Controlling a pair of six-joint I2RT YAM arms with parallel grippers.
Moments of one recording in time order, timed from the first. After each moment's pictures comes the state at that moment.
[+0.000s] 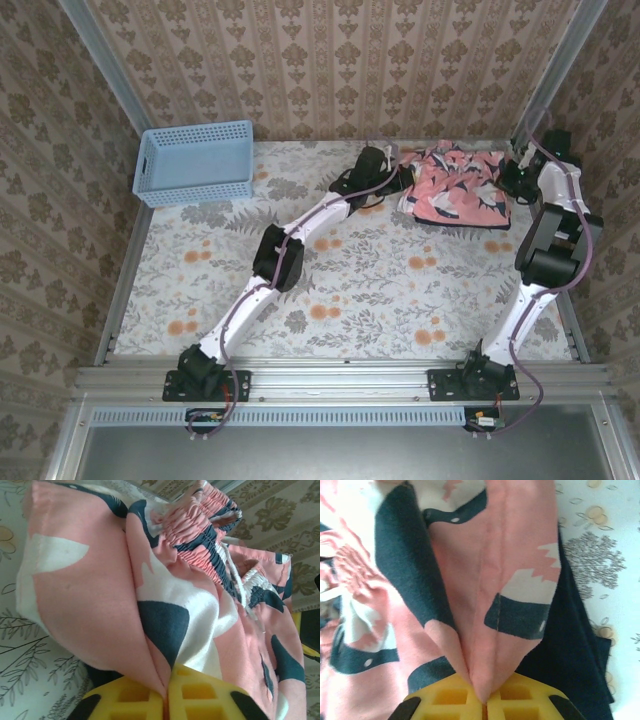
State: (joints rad) left arm -0.75 2.89 2.68 -0.12 0.41 -0.84; right arm -0.46 2.08 1.74 -0.75 -0.34 0.17
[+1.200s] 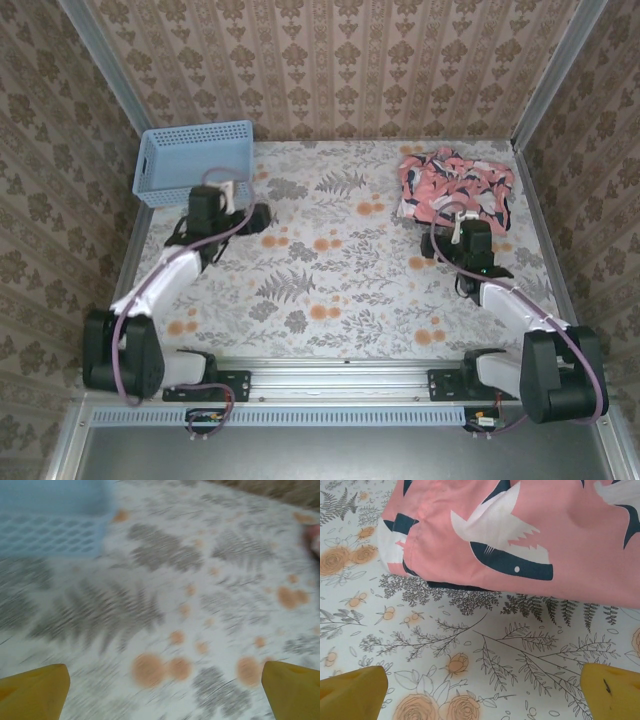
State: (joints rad) left arm -0.19 1.24 0.77 -0.17 0.17 -0.28; right arm 0.05 1.17 0.46 0.09 0.08 0.14
